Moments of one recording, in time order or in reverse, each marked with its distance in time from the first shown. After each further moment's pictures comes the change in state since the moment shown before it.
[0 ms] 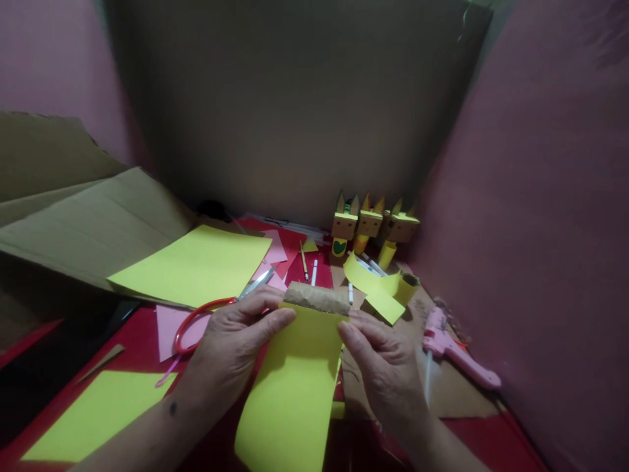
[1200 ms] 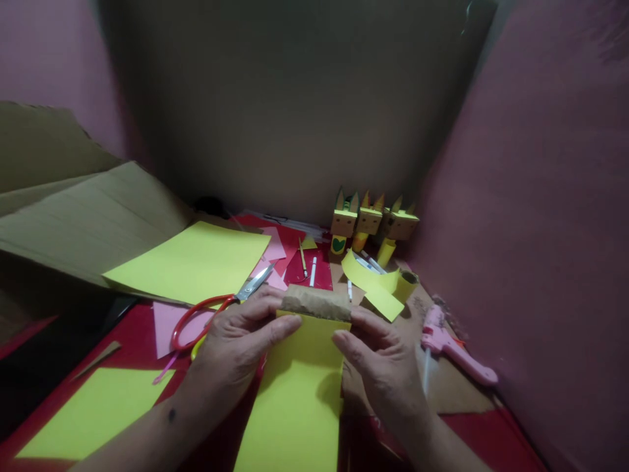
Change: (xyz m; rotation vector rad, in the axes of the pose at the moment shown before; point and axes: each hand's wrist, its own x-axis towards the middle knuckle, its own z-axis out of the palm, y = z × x) left_hand -0.004 0.001 0.004 0.086 -0.022 0.055; right_hand -0.002 0.006 0.002 0.157 0.026 0.087
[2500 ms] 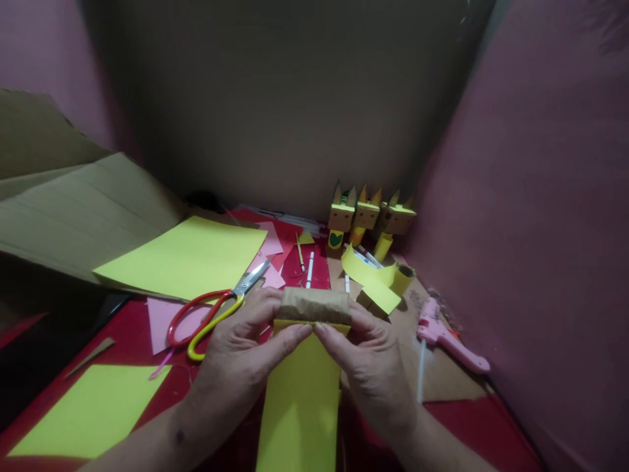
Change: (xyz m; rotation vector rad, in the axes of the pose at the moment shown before) left_hand -0.006 -0.002 0.008 0.242 0.021 0.160; right_hand 0.002 -0.008 0.020 0.053 -0.047 -0.024
